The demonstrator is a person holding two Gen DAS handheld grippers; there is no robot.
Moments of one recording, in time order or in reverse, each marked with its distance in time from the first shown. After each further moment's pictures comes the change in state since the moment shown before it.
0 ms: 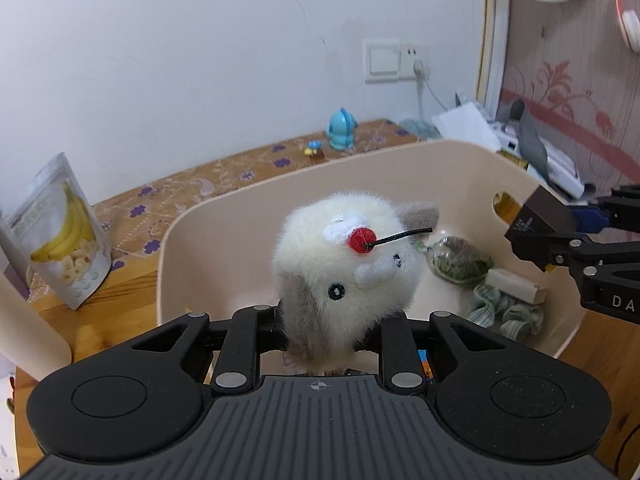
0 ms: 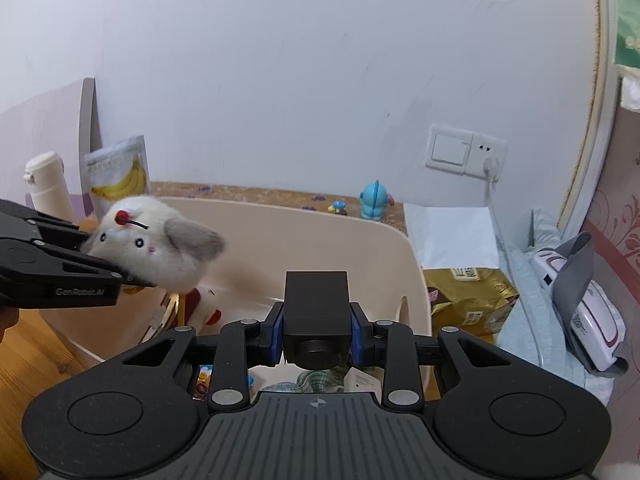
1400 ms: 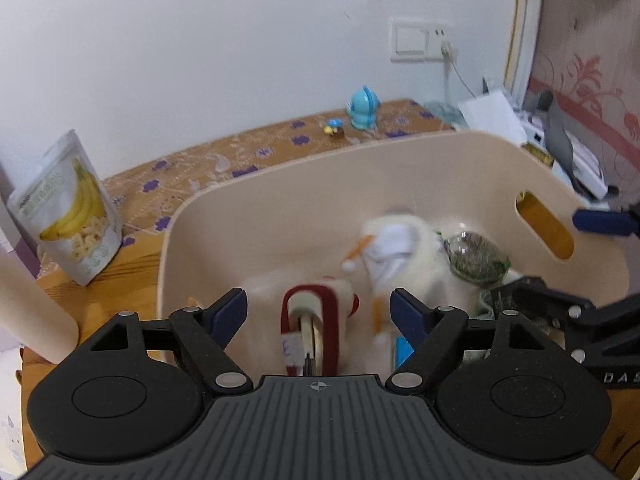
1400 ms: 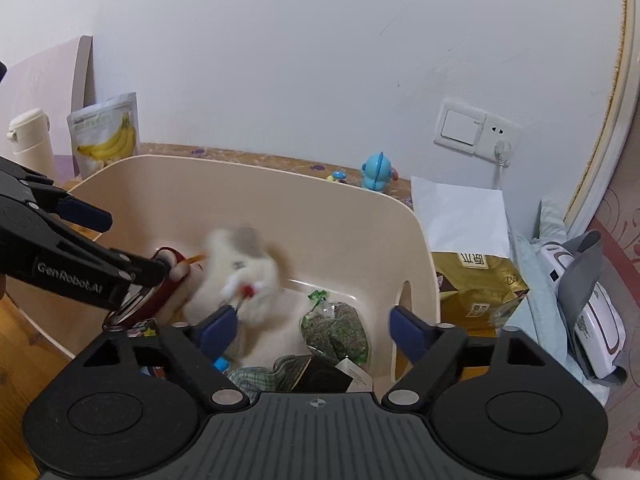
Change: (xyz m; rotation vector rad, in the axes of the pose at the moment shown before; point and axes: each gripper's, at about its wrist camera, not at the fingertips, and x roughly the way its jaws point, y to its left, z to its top) left arm 0.003 -0.004 0.015 -0.071 0.070 0.072; right arm 0.023 -0.006 -0.004 -0.050 0.065 -0.016
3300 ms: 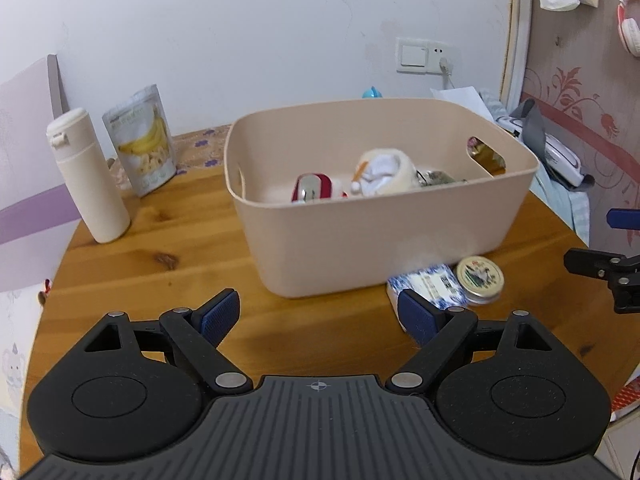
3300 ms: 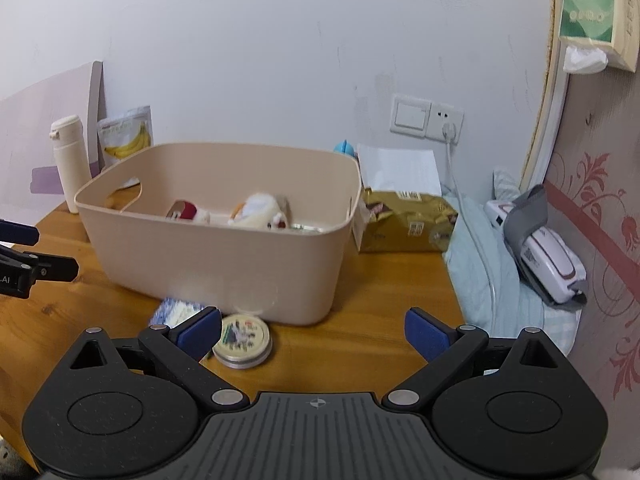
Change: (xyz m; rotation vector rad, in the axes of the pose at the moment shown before) left arm -0.112 -0.021 -0.137 -0.077 -0.083 0.053; right arm -0.109 -0.018 -0.097 0.071 -0.044 -0.014
